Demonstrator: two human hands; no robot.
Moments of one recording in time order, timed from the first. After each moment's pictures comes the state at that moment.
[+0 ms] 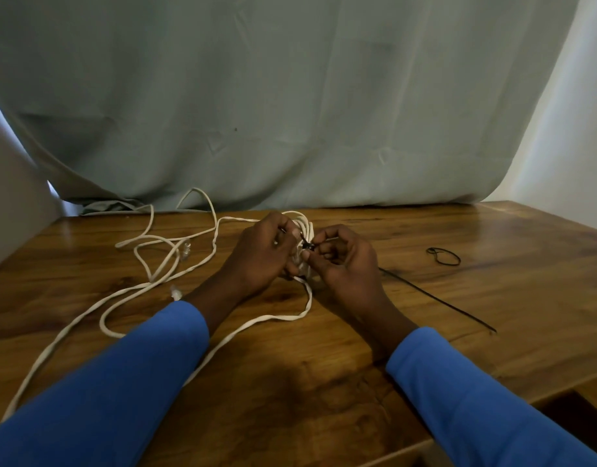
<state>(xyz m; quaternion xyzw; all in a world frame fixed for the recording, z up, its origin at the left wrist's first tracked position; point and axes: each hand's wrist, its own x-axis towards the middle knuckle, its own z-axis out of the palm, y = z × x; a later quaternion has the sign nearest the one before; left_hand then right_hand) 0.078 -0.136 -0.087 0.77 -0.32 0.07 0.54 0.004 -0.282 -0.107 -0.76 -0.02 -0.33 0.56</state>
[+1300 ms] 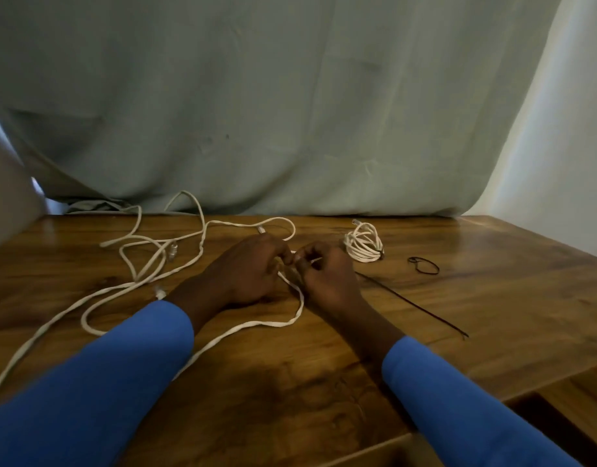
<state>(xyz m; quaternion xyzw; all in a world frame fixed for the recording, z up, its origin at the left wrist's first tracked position) 0.094 -0.135 -0.092 0.87 -0.43 0.12 0.22 0.014 -0.292 -0.110 -0.85 0.07 -0.29 0.44</state>
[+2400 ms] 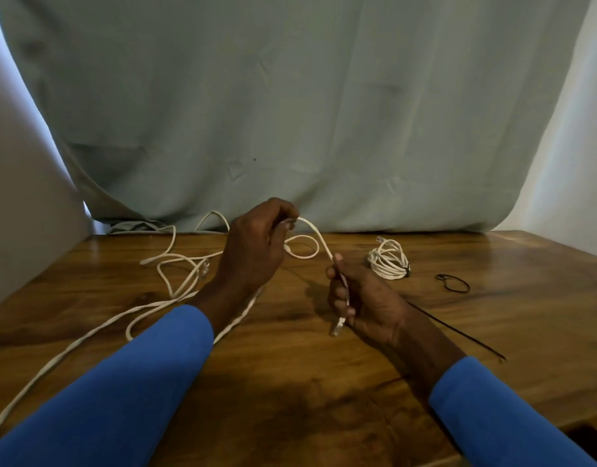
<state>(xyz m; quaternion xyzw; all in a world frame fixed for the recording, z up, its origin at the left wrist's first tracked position) 0.090 -0.121 -0.062 0.69 -0.39 0.40 0.46 -0.004 -0.299 -0.088 -0.56 0.03 -0.02 0.83</state>
